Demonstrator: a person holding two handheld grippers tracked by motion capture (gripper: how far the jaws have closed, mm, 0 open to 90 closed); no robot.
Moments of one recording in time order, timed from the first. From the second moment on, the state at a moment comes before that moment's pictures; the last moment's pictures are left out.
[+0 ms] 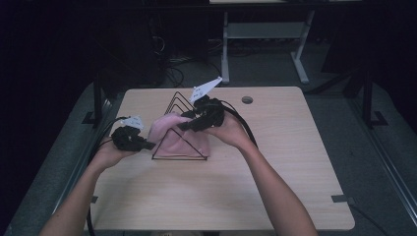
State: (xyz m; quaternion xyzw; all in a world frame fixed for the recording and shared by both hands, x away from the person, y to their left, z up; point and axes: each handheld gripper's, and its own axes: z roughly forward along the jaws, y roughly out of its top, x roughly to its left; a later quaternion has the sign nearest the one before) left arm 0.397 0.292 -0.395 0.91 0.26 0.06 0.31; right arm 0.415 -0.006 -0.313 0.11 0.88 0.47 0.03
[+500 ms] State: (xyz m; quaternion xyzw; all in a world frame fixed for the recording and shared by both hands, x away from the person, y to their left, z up) left arm 0.396 0.295 -0.396 0.91 0.26 0.04 0.31; right arm 0.415 -0.010 -0.327 0.11 0.88 0.46 0.02
